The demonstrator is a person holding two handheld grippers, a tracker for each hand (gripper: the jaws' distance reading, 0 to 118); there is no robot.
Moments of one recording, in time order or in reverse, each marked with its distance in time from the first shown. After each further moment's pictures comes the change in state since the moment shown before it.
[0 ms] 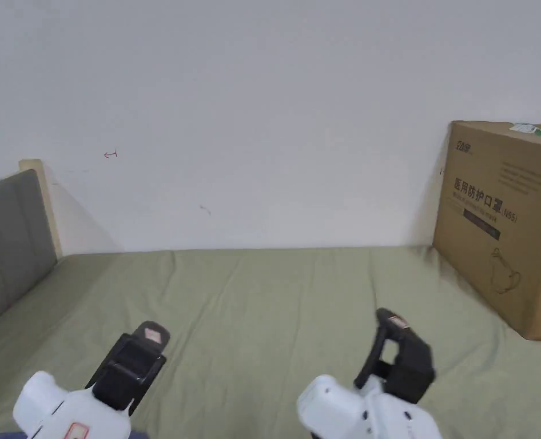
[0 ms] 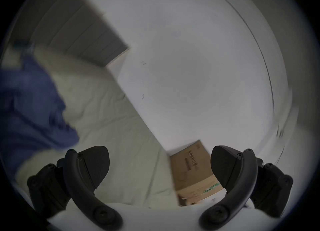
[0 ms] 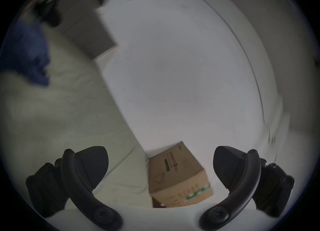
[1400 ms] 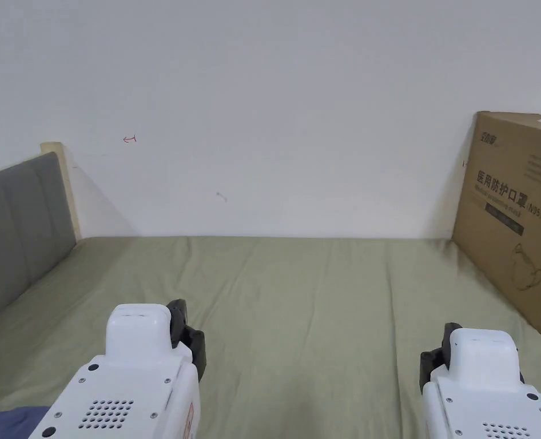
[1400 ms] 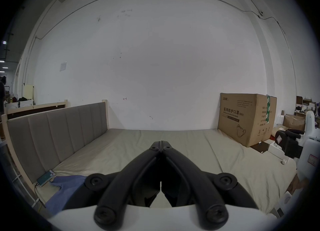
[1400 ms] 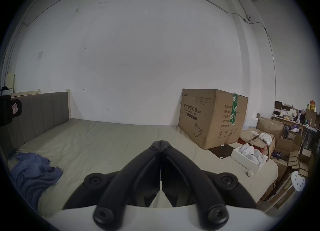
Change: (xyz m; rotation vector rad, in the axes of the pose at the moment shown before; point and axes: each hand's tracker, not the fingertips) left arm 0.084 -0.036 0.006 0.058 0.087 -1.107; right arm 0.069 -0.053 -0.004 -0.272 -0.071 -1.080
